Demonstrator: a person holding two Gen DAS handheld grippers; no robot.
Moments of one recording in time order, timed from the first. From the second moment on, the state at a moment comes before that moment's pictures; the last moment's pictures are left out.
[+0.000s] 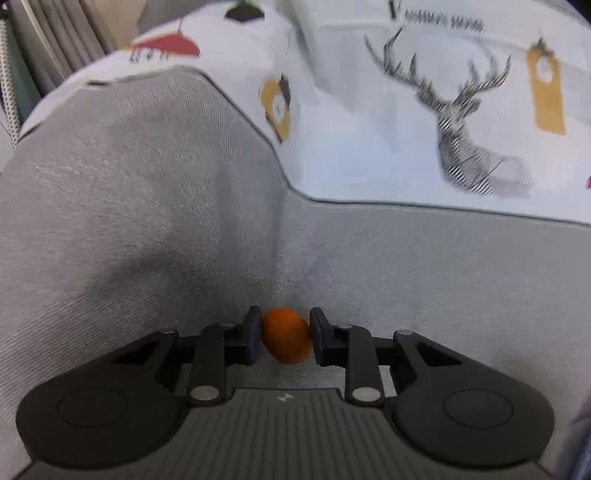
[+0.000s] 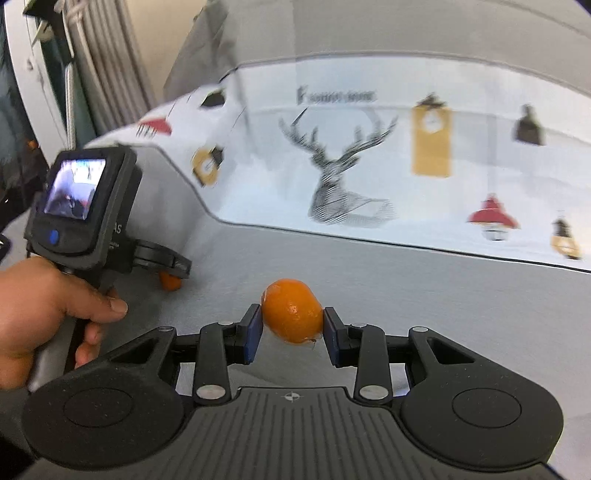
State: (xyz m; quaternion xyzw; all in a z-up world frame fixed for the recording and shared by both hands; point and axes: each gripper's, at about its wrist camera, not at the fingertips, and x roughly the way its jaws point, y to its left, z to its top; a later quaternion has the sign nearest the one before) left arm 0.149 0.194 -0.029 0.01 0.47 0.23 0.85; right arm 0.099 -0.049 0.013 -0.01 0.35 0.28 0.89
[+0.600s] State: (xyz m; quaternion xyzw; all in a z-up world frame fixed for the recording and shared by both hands) left arm 0.007 0.049 0.023 -0.04 0.42 0.01 0.91; right arm 0.032 -0.167 0.011 0.05 0.37 0.14 0.92
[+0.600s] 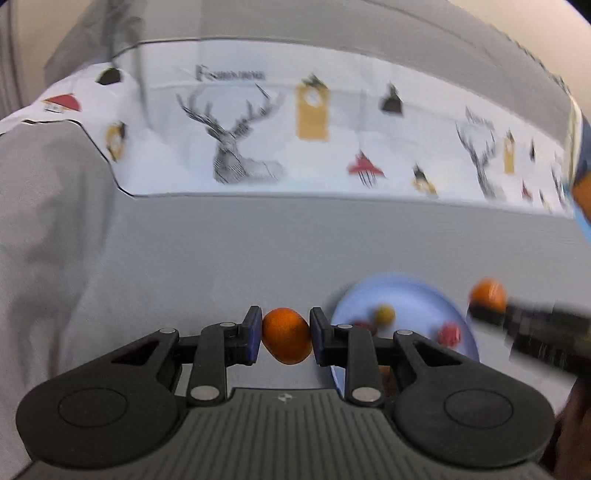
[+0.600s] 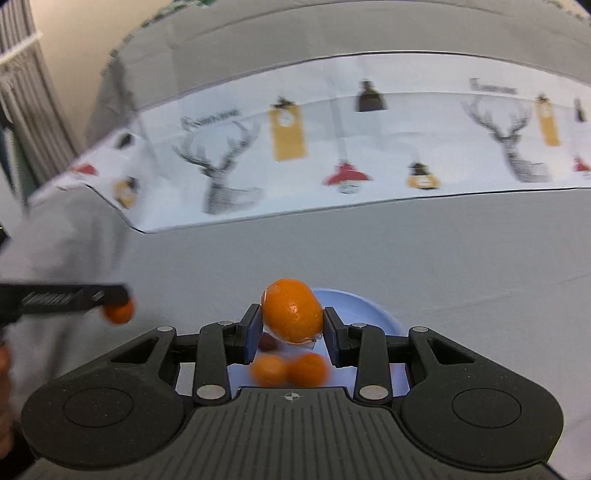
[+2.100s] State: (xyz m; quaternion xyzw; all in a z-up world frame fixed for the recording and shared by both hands) left arm 0.045 -0.031 -0.014 -0.09 0.40 -0.12 0.91; right arm 0.026 -0.172 -0.024 -0.08 0.43 0.21 0.88
